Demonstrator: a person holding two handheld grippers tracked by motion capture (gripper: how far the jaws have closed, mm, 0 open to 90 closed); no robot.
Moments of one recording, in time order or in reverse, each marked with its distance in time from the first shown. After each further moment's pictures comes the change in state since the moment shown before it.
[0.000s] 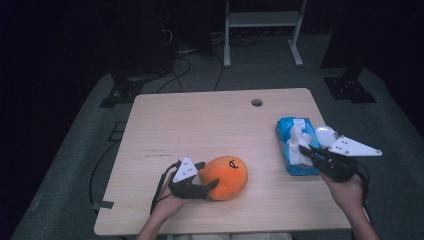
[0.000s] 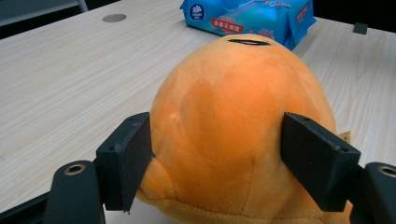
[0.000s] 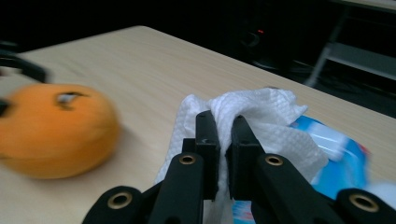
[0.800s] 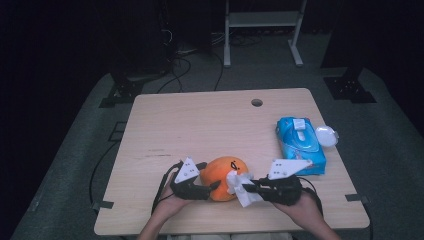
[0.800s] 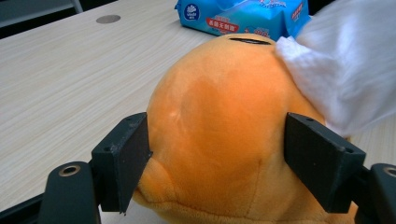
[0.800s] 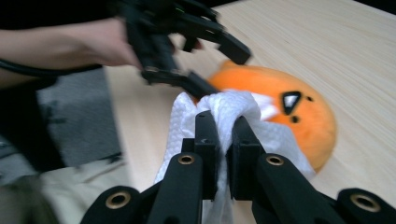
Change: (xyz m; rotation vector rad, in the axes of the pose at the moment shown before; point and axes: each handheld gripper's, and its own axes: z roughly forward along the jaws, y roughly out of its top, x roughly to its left) left arm -0.001 -0.001 0.003 -0.002 -0.017 0.019; right arm 0.111 0.013 0.059 0.177 0.474 -0.081
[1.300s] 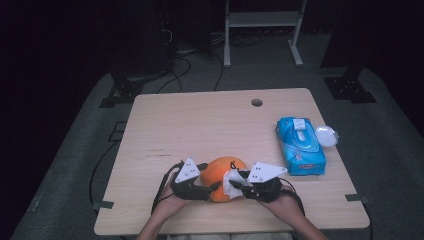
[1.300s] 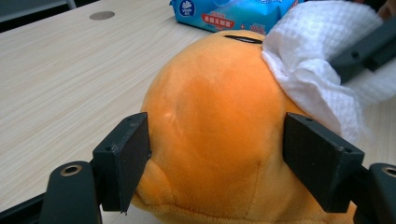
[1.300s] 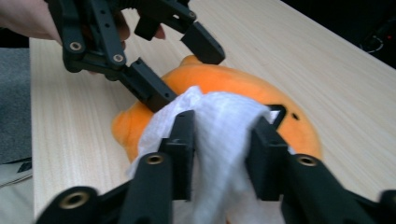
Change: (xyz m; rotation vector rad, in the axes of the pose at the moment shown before) left arm 0.000 -0.001 0.002 0.013 -0.017 -0.005; right arm 0.001 -0.011 0.051 -0.021 -0.158 -0.161
